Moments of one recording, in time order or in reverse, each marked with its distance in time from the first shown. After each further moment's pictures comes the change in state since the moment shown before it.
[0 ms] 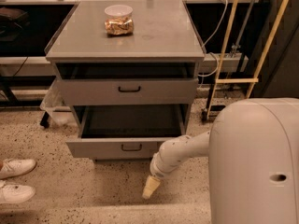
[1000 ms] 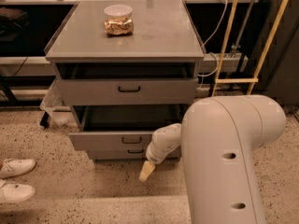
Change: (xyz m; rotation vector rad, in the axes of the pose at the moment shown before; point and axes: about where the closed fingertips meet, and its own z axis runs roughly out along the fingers) arm -0.022 -0.072 0.033 0.054 0.024 0.029
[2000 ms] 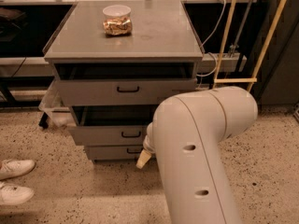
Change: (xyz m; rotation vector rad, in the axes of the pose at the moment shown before) arm -0.016 -0.058 0.011 0.110 0.028 0.097
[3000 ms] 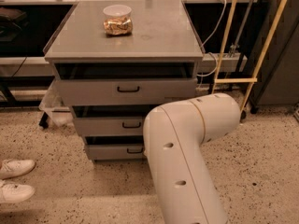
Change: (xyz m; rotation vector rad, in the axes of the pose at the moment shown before) arm 0.021 -0.080 0.032 0.051 0.094 0.122
